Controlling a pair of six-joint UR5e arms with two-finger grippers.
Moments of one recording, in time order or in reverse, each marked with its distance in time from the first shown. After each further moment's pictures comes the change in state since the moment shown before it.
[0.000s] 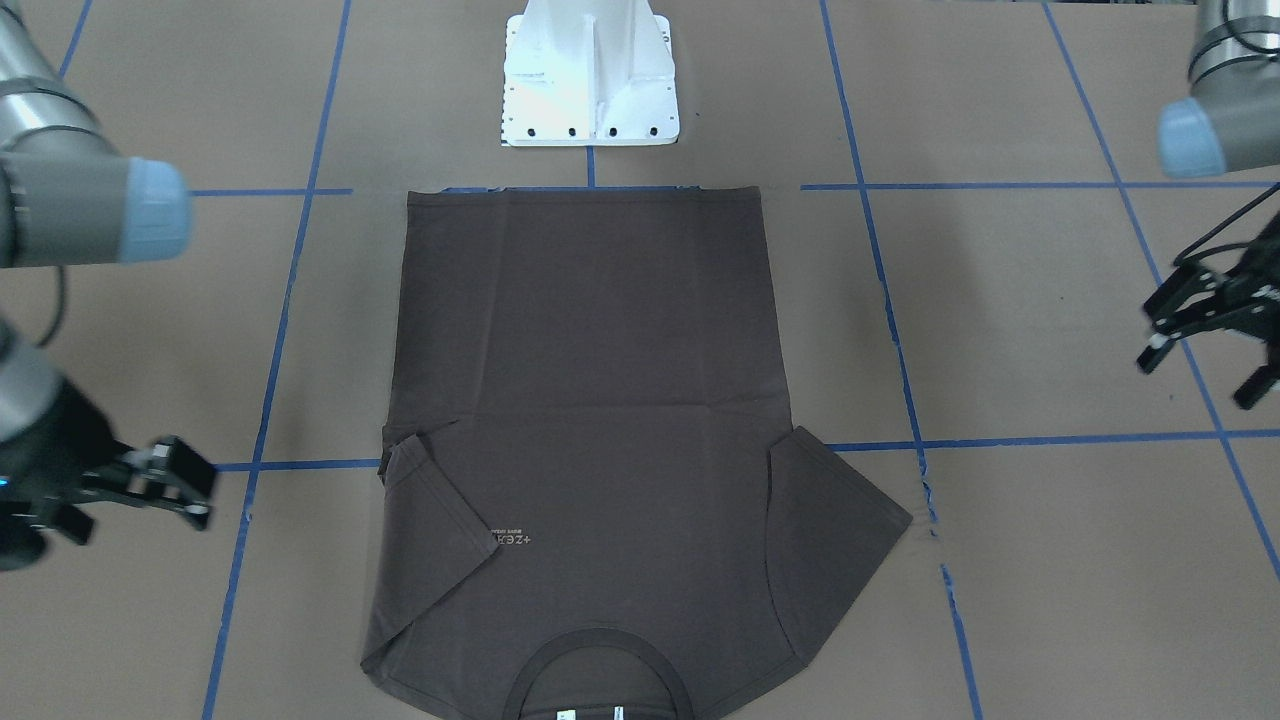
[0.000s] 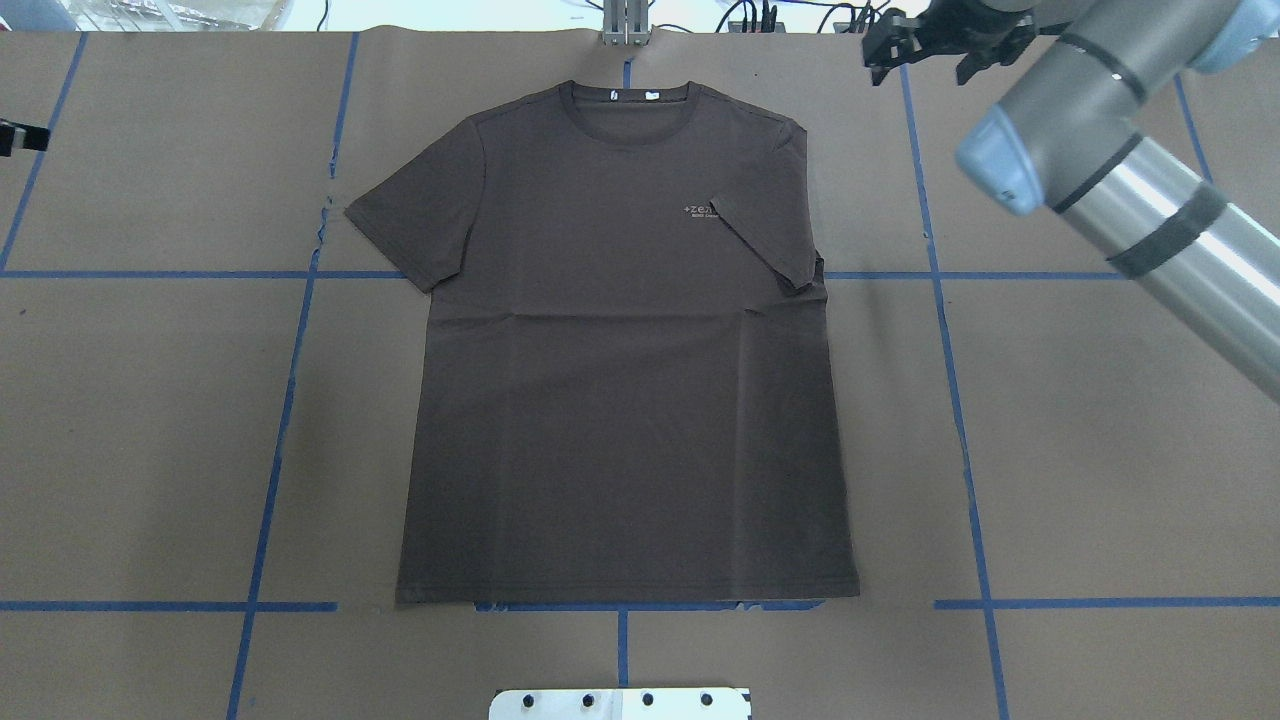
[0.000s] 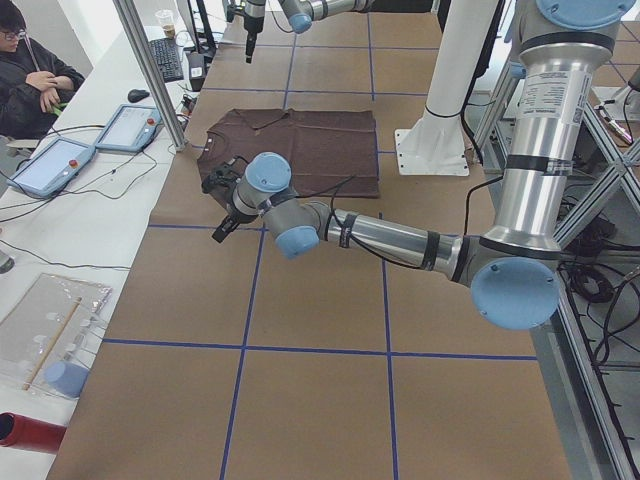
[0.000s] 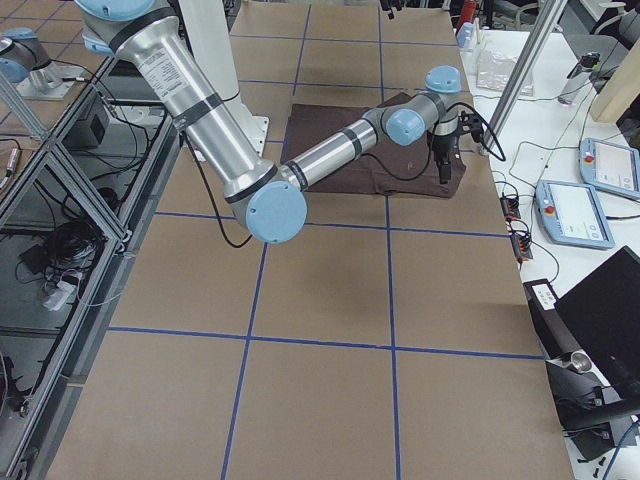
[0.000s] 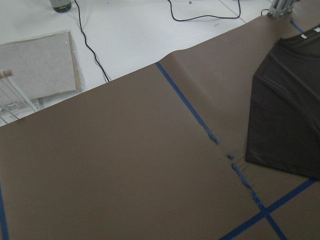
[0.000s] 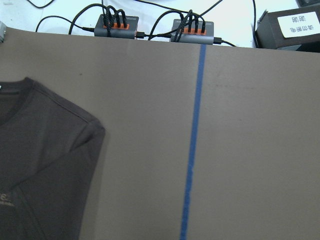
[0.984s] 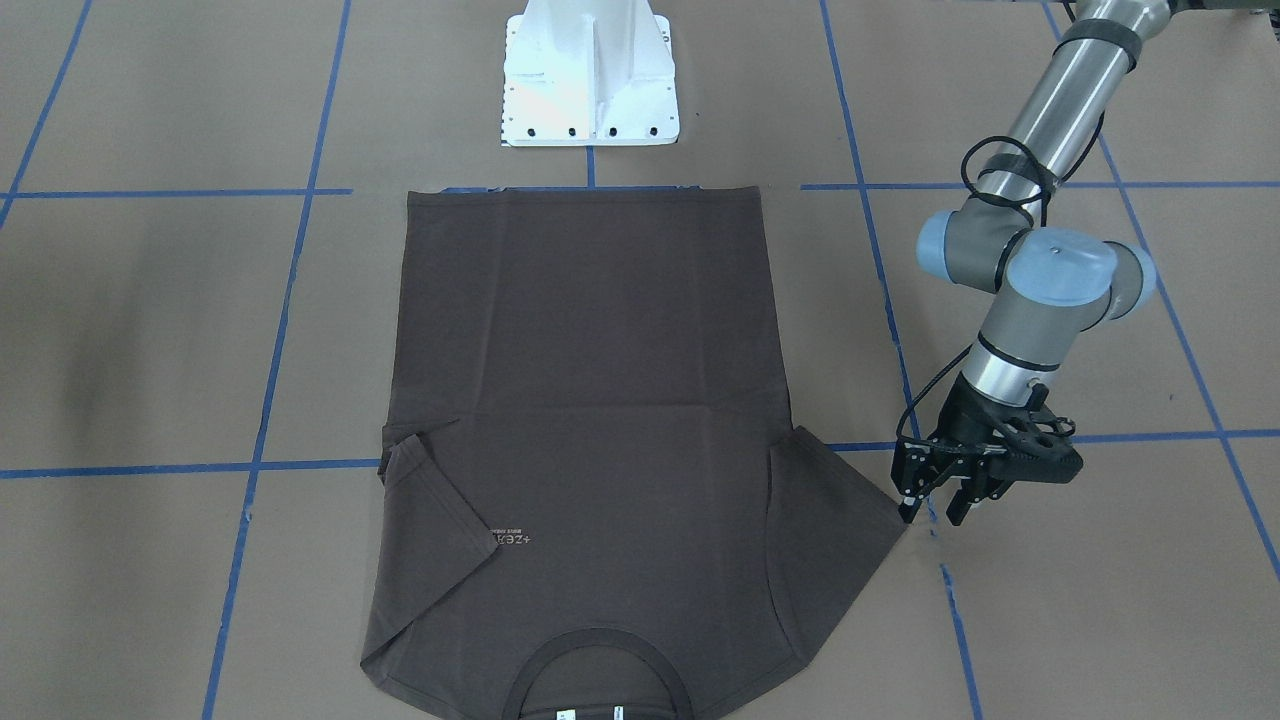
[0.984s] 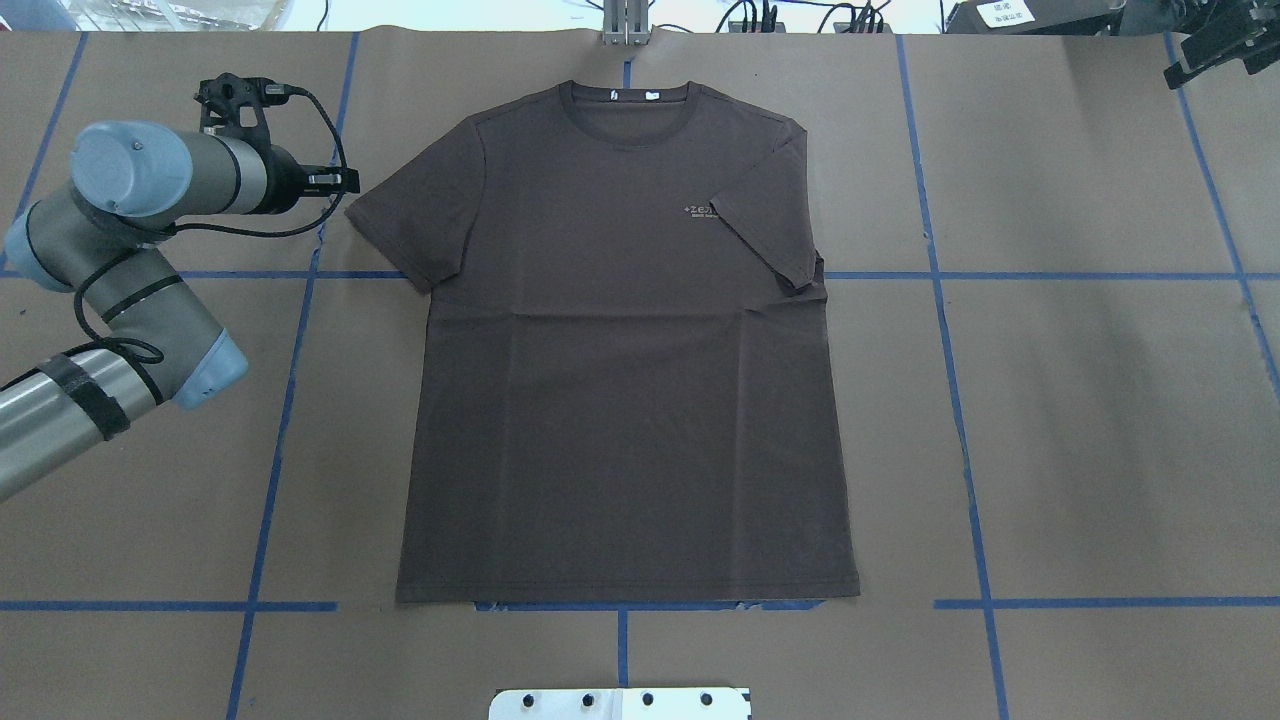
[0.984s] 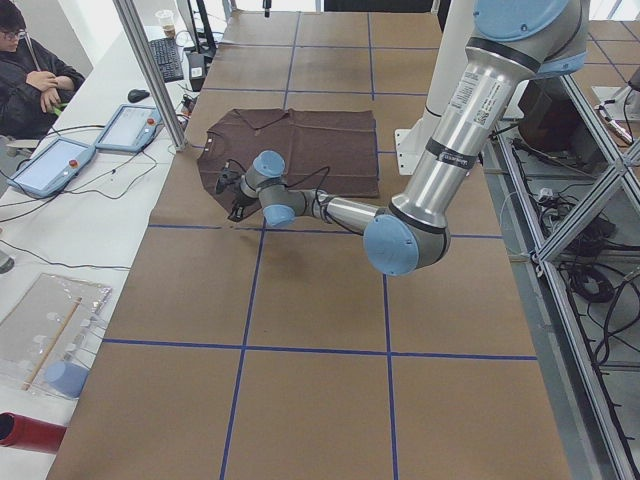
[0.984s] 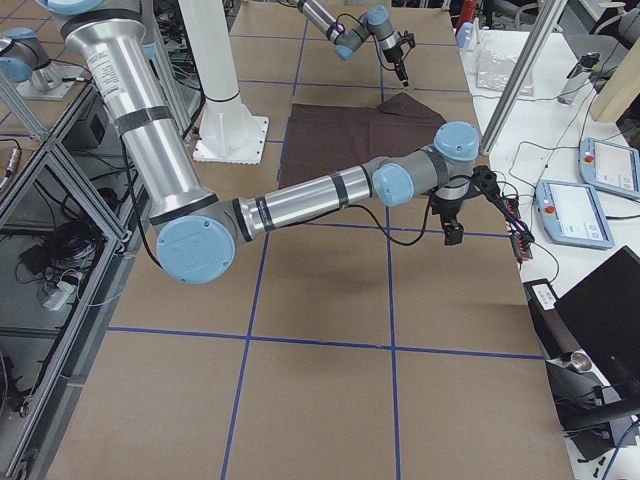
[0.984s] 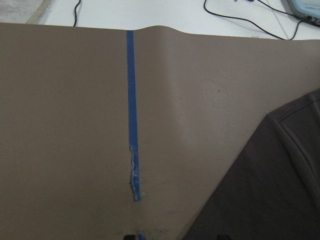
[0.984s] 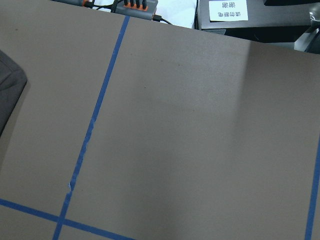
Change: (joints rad) left arm 0.325 -0.302 0.417 -0.118 0.374 -0.398; right arm 0.207 -0.182 0.011 0.008 0.155 -0.354
